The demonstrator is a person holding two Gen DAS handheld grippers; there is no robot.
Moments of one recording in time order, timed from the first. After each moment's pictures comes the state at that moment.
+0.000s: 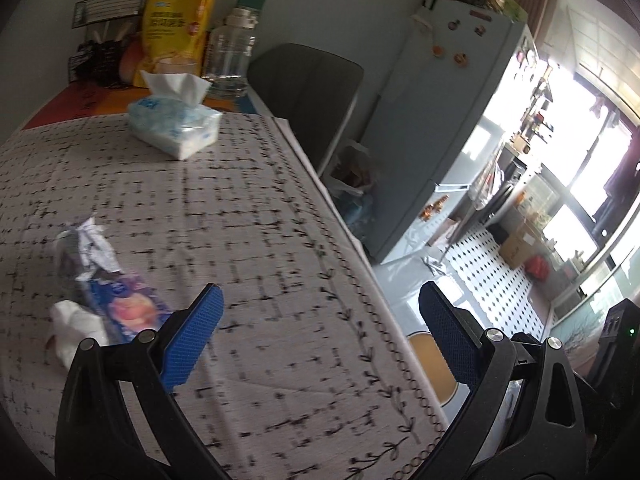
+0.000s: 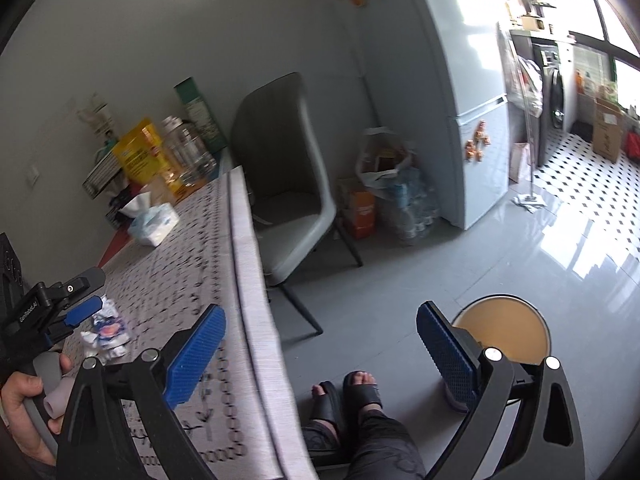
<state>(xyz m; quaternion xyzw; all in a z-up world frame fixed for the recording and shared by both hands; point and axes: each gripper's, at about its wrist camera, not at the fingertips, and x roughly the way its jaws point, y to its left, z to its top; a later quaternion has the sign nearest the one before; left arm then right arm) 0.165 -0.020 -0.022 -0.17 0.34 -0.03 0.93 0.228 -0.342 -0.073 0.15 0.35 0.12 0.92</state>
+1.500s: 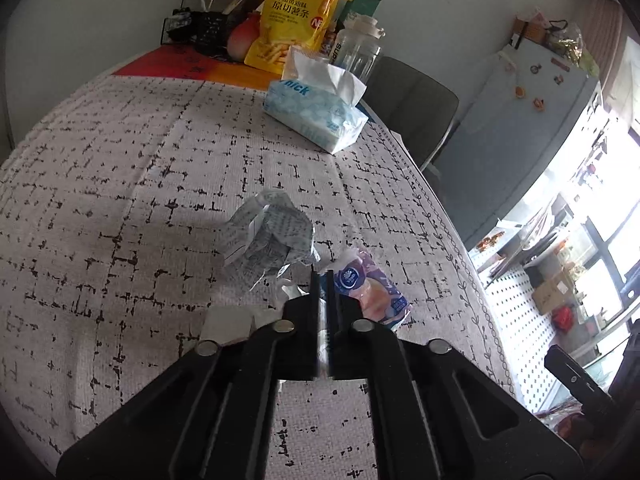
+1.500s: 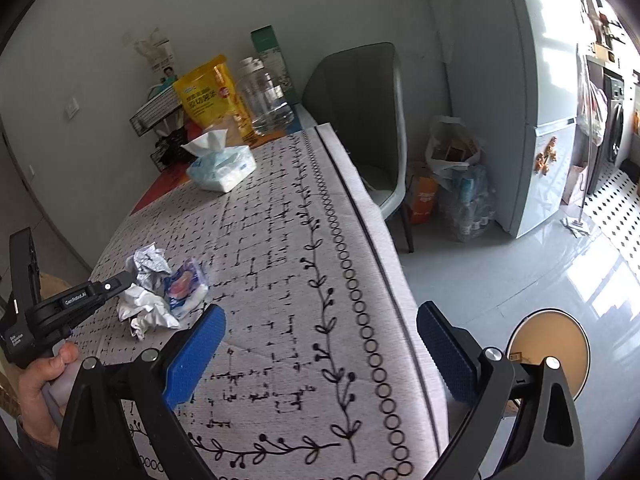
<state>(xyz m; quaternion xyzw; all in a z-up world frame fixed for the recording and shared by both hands) 0.127 0.103 -0.058 -0.23 0.34 0.08 0.91 0.228 -0.216 -0.069 0.08 0.37 0.20 0.90</state>
